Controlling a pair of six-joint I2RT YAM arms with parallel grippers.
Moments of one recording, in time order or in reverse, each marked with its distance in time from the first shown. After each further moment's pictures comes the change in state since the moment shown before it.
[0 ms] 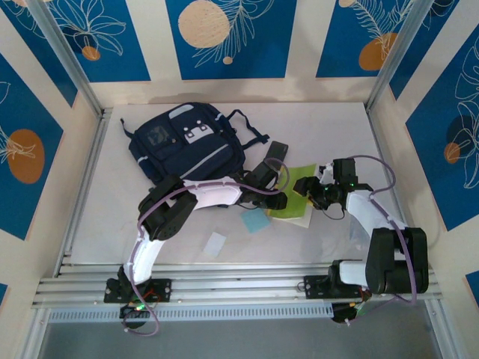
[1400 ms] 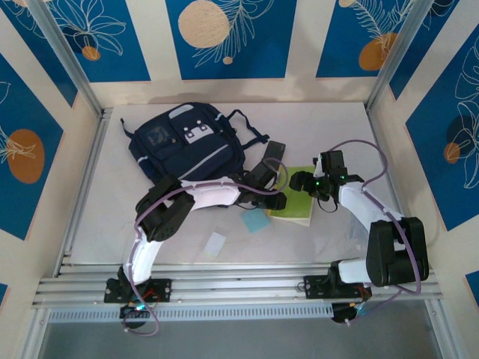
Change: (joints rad) left arm 0.000 -0.027 -0.021 -0.004 0.005 -0.001; right arm 0.114 0.075 0.096 0.005 0.331 -0.157
